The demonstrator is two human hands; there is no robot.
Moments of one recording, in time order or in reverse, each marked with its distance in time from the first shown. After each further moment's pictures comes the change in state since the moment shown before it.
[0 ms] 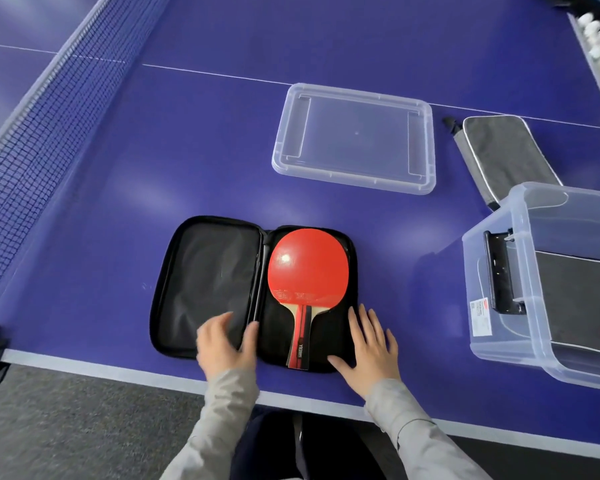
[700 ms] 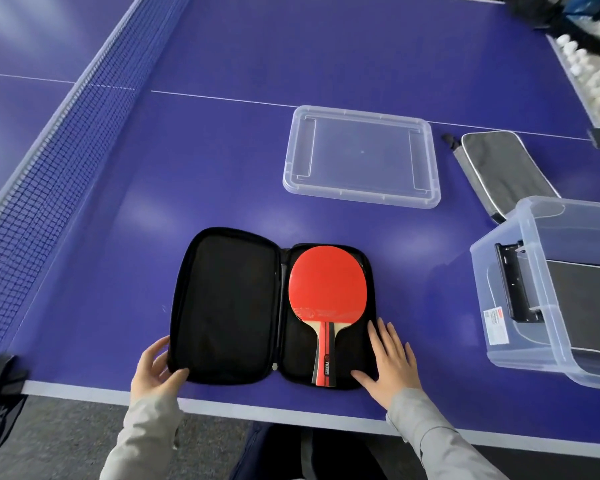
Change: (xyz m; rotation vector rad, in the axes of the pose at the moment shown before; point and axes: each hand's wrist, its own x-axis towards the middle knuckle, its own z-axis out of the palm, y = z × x) left_hand 0.068 -0.047 -0.119 -0.475 -0.274 -0.395; right_hand 0.000 -0.013 -0.011 0.035 -0.060 0.085
